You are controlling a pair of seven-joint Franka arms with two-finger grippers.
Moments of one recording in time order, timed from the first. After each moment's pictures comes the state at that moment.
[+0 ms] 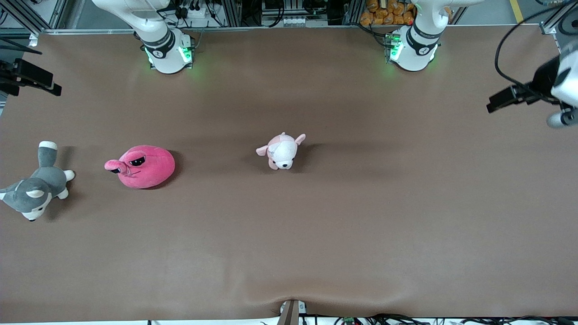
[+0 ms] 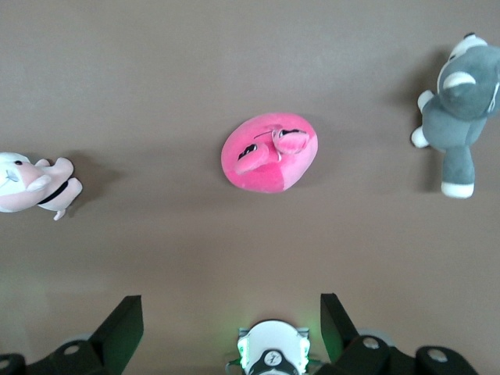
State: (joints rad) left arm -0.03 -0.06 -0.03 -1.61 0.02 1.44 -0.27; right arm 0.00 0.15 -0.03 -1.15 0.08 1.14 0.01
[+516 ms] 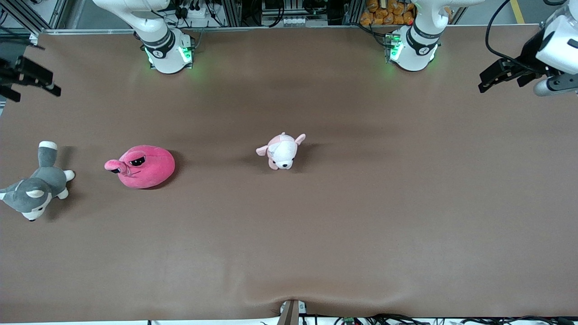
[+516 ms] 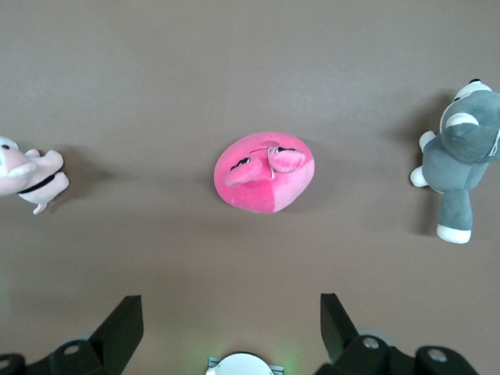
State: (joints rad) left arm -0.04 -0.21 -0.06 -1.76 0.02 1.51 -0.25; right arm -0.03 -0.09 -0.03 -1.53 0.07 1.38 -0.15
